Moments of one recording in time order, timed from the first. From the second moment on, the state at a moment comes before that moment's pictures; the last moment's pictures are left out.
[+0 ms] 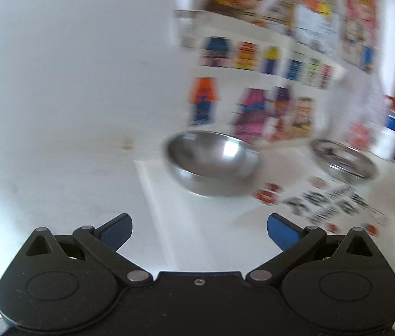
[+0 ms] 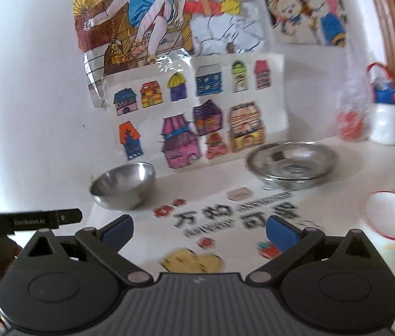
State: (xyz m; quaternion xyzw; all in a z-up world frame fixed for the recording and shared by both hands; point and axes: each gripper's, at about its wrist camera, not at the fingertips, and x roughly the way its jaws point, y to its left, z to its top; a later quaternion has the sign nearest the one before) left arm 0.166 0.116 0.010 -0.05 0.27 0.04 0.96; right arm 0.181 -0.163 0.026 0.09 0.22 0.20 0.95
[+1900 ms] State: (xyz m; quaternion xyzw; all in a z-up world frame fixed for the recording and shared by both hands) left arm 0.264 0.133 0.008 -0.15 0.32 -0.06 0.93; right arm 0.264 -0.110 0.001 0.20 0.36 0.18 0.89
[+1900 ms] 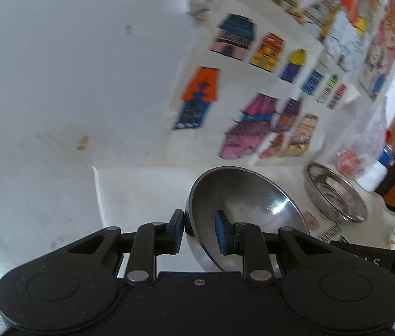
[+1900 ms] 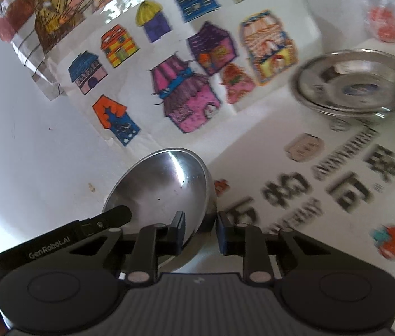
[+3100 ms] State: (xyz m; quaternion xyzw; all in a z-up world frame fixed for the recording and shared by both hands) left arm 0.154 -0.034 0.011 -0.08 0.40 -0.17 0.90; right arm 0.123 -0.259 0.003 0.25 0.39 0.14 0.88
